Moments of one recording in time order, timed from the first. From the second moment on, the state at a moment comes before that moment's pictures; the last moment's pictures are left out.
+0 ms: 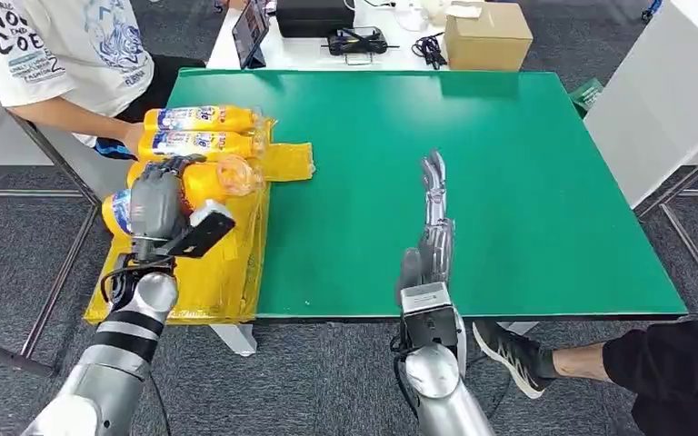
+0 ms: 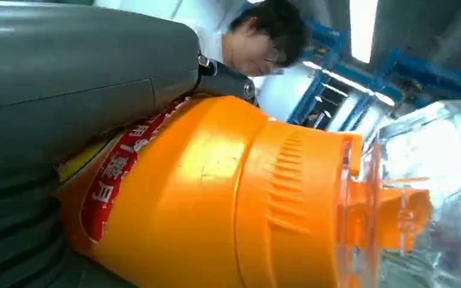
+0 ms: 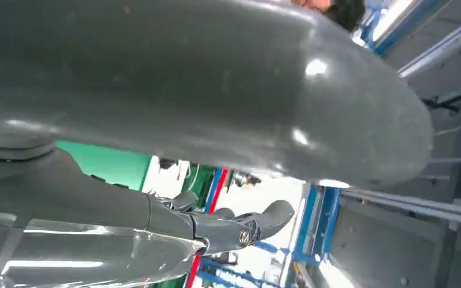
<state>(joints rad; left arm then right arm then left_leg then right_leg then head) -0.54 -0.05 -0.28 -0.99 -1.07 0.43 -0.47 -0.14 0.21 0.45 -1.58 0.36 -0.39 -0.57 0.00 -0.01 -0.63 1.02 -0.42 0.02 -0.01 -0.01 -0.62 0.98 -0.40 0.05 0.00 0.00</state>
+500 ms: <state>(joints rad) -0.66 0.11 -0.49 -0.71 -0.98 0.04 -0.61 -0.15 0.21 0.47 -1.55 0.33 -0.30 -0.56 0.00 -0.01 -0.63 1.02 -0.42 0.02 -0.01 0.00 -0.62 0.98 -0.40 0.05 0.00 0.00</state>
